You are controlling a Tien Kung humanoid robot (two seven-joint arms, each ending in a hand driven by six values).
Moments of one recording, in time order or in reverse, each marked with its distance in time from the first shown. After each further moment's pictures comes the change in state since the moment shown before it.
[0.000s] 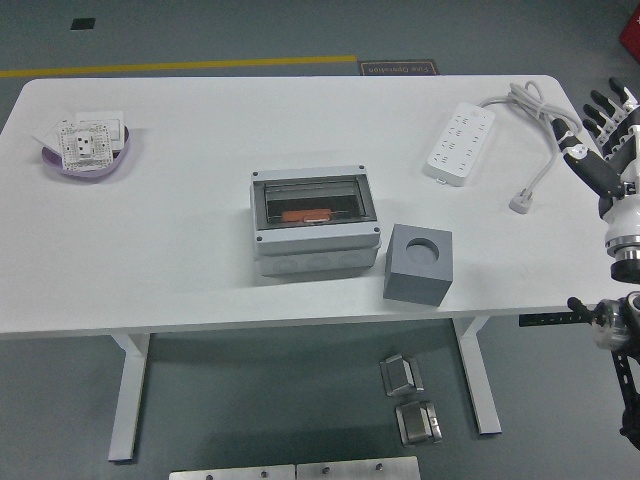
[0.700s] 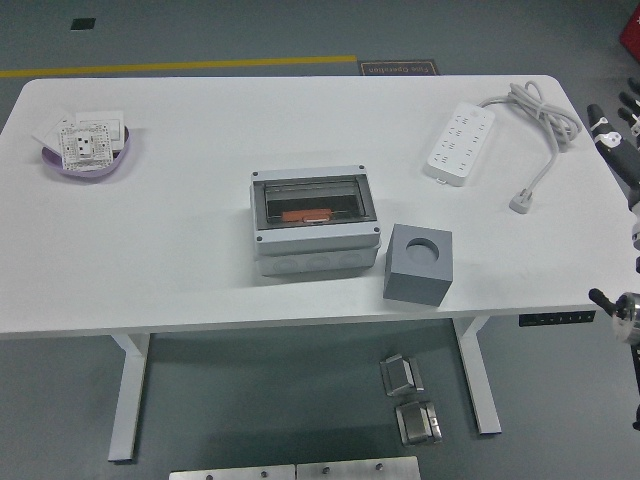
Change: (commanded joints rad) left arm -0.003 0.006 -0.001 0.000 0.000 -0.001 0.001; right arm -0.002 0.005 0.069 0.014 -0.032 0.003 -0.016
